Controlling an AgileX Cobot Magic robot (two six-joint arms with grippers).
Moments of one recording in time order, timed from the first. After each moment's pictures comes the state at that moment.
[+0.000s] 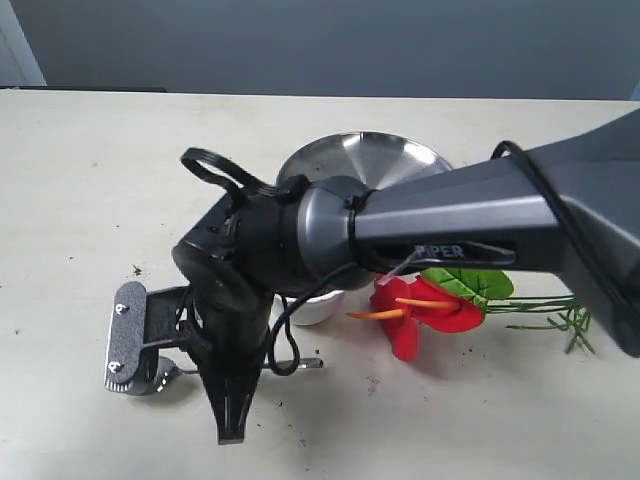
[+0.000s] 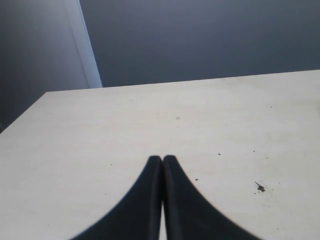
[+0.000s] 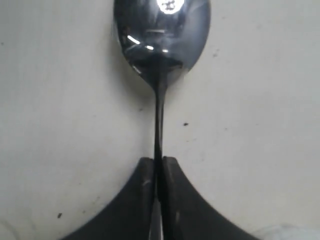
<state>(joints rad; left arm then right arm) 0.05 0.01 0.00 0.08 0.23 0.01 1.20 2.09 -1.38 -0.01 0.72 -0.66</state>
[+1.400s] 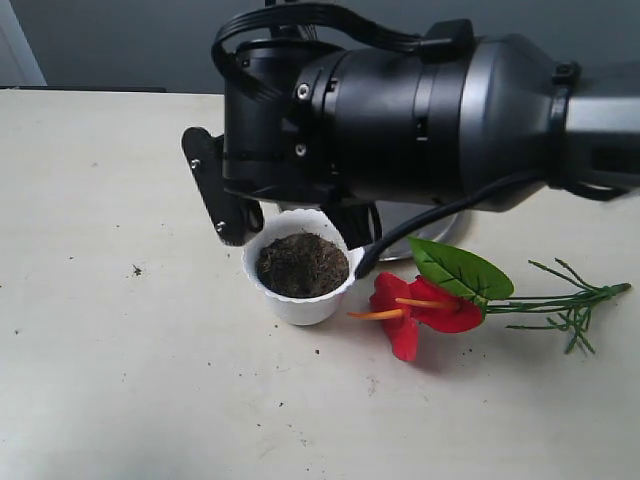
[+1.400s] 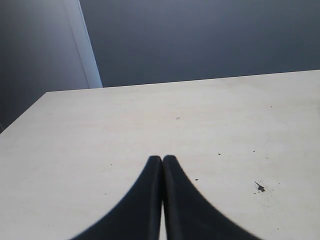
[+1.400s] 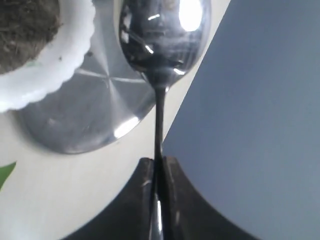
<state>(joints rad) 0.05 0.01 0.00 0.08 0.23 0.01 1.19 1.81 -1.38 -0.95 1.08 -0.41</state>
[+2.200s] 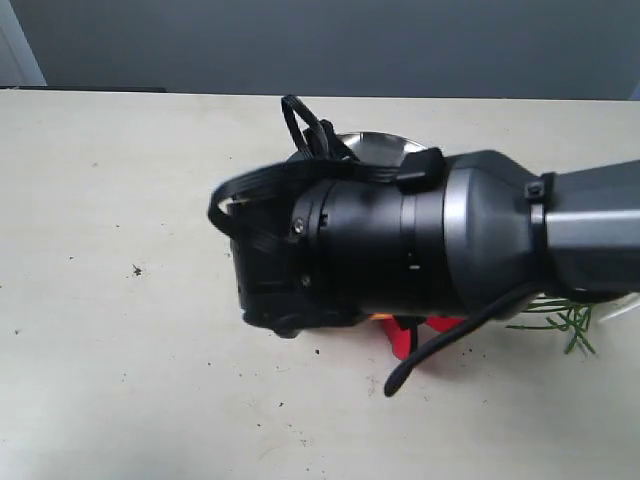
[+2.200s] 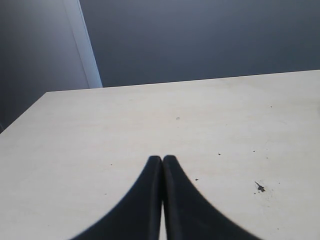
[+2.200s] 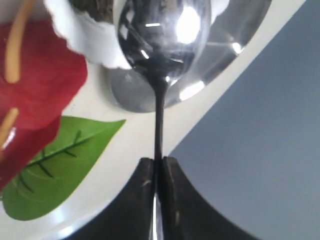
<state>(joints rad) 0.05 0.01 0.00 0.08 0.23 0.01 1.28 1.81 -1.19 -0.95 1.21 -0.37</state>
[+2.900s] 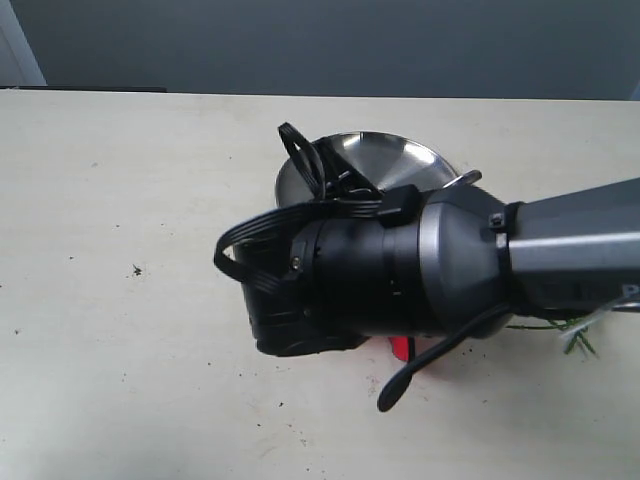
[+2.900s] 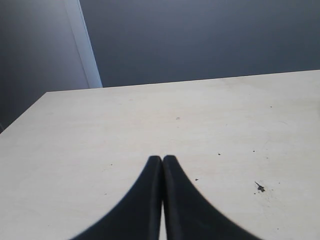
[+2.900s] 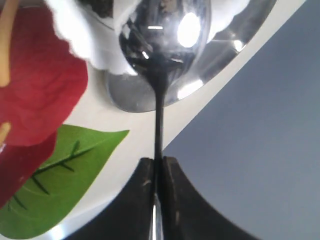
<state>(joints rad) 0.05 0.01 0.00 0.08 0.23 0.01 1.27 1.85 -1.15 -1.01 1.18 -0.33</state>
